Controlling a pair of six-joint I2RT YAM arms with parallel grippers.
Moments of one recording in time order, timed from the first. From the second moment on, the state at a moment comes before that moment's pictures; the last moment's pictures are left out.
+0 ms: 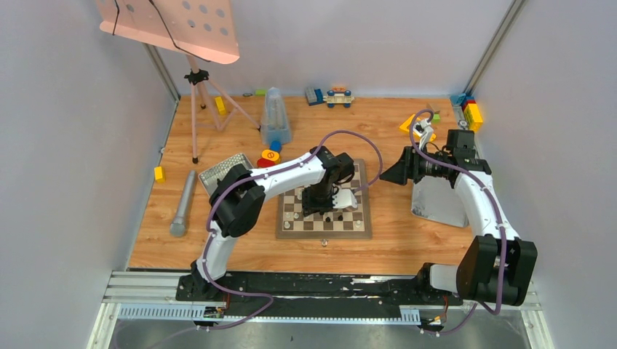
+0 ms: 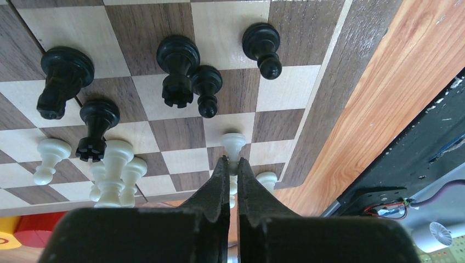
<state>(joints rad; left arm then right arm) -0.94 2.09 1.70 -1.26 0.09 0.61 -0.12 1.28 0.98 -0.60 -1.06 -0.17</state>
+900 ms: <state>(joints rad) -0.95 2.12 1.73 -1.27 0.07 0.60 -0.13 1.28 0.98 -0.61 -1.07 -0.18</state>
